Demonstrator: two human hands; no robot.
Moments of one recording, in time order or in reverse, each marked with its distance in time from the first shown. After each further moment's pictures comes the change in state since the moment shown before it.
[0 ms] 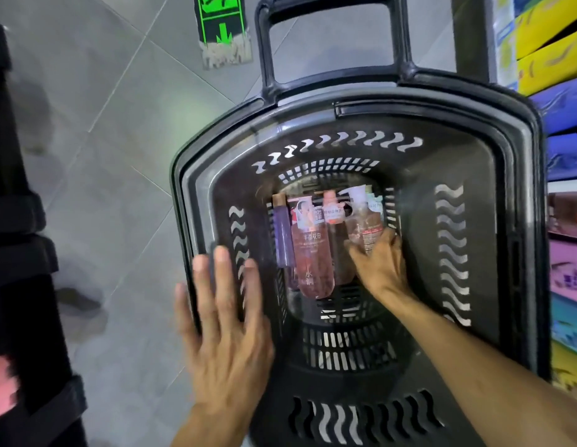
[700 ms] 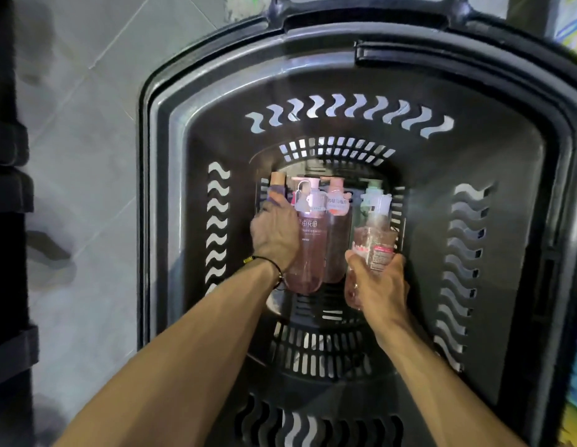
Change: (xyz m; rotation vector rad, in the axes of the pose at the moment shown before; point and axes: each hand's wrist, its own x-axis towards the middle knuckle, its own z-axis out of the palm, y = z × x) left_hand 0.118 0.076 0.177 -0.070 -0.629 -0.290; right_hand -0.024 0.036 -0.004 0.556 -0.113 0.066
